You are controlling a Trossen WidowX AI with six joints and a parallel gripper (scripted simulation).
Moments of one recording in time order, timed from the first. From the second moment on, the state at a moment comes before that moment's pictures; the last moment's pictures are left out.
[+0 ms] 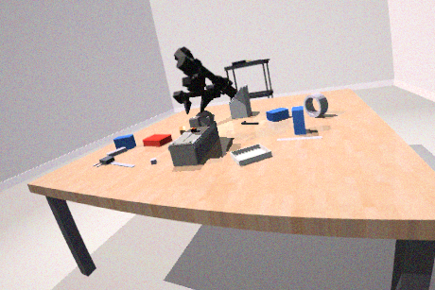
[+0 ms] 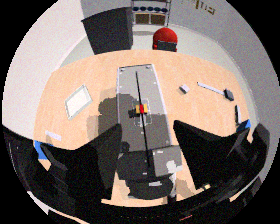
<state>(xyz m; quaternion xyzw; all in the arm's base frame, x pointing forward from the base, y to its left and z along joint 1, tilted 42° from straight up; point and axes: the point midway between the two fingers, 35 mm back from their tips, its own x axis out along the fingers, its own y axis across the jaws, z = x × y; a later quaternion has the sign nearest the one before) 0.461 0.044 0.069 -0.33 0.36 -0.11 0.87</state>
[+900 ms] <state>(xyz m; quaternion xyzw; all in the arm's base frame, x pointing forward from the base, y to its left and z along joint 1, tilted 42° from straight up) 0.461 0.044 0.069 -0.33 0.36 -0.11 0.87</state>
